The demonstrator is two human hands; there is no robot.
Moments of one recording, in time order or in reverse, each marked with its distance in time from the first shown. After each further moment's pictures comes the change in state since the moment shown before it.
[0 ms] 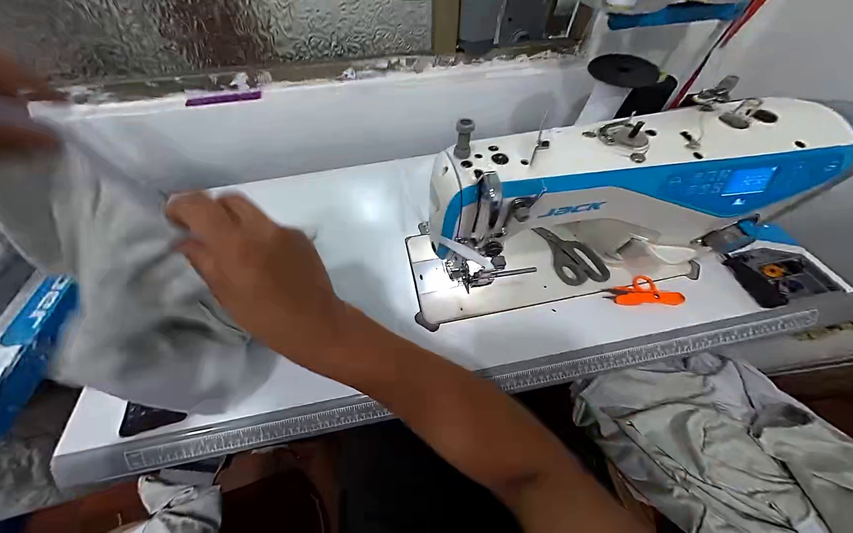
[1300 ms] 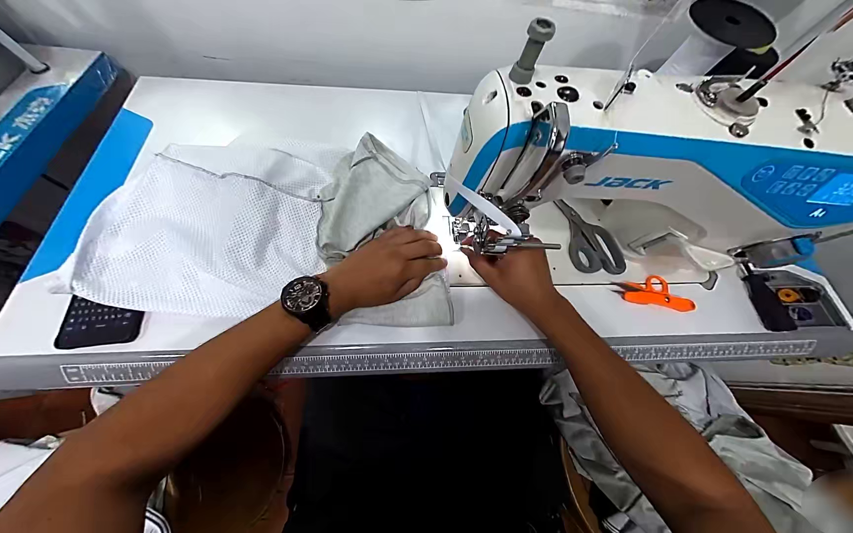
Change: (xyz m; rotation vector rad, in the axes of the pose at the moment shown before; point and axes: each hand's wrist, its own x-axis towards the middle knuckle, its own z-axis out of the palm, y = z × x) left_hand 0.032 0.175 0.348 -0.163 -0.007 0.379; right_hand -0.142 0.203 -0.170 -0.431 -0.321 0.140
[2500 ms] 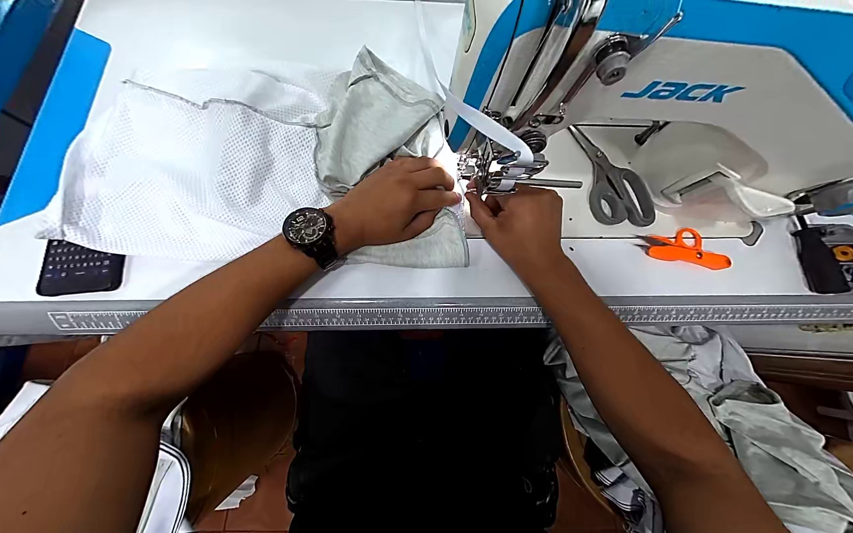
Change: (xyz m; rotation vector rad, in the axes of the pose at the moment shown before) left_hand 0.025 -0.011 0.007 0.023 0.038 0.015; right_hand -0.005 -0.008 0.008 -0.193 0.058 0.021
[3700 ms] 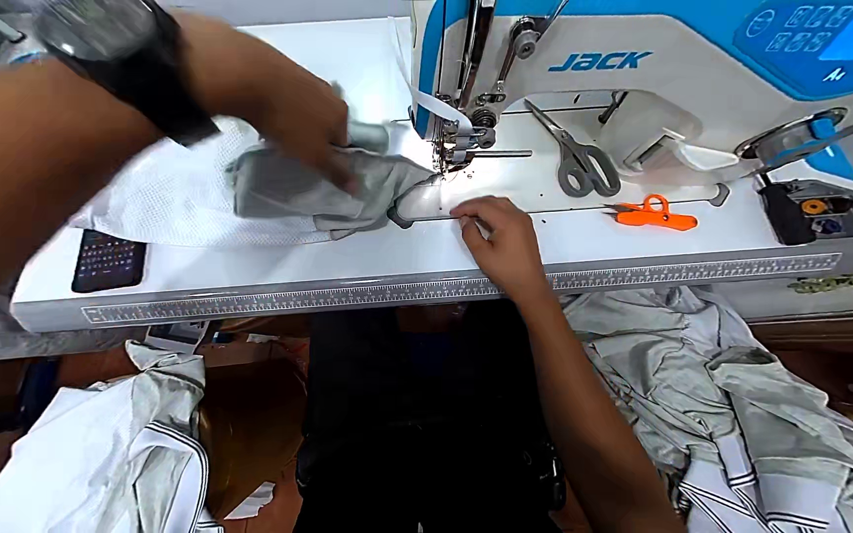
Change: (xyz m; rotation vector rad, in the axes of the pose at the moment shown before) left_hand 0.063 0.026 -0.166 0.195 -1.015 -0.457; right_hand -0.058 -0.019 -0.030 0.438 -0.117 0.192
